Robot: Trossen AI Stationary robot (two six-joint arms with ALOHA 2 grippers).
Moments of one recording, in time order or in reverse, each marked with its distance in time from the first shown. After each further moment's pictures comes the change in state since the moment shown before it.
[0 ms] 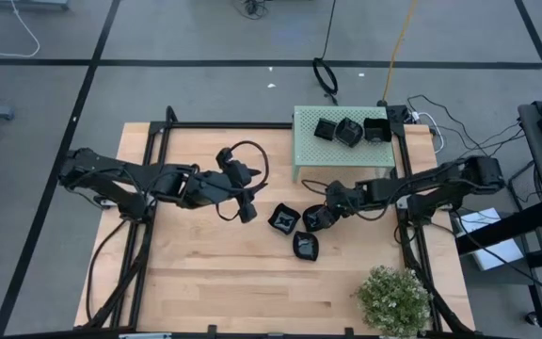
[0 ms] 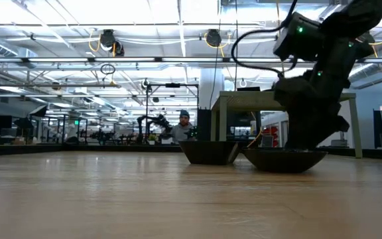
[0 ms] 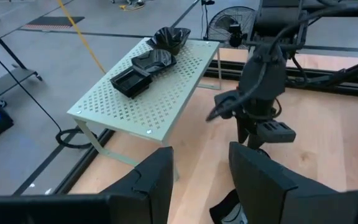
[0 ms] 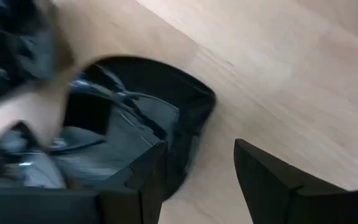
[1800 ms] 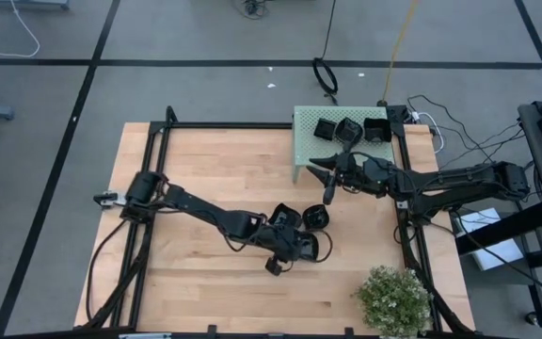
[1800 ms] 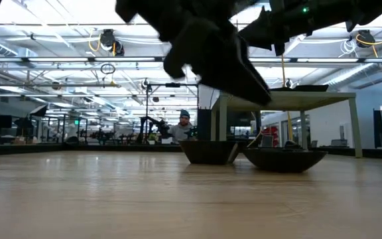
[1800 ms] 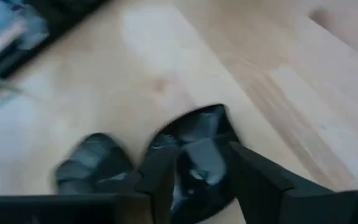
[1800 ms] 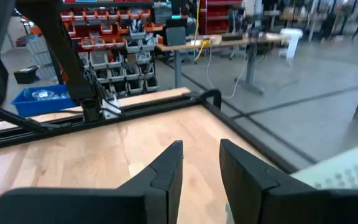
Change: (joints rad) left arm -0.048 0.623 -0.001 0.435 0.508 0.585; right arm -0.055 -0.301 0.001 0.697 0.267 -0.874
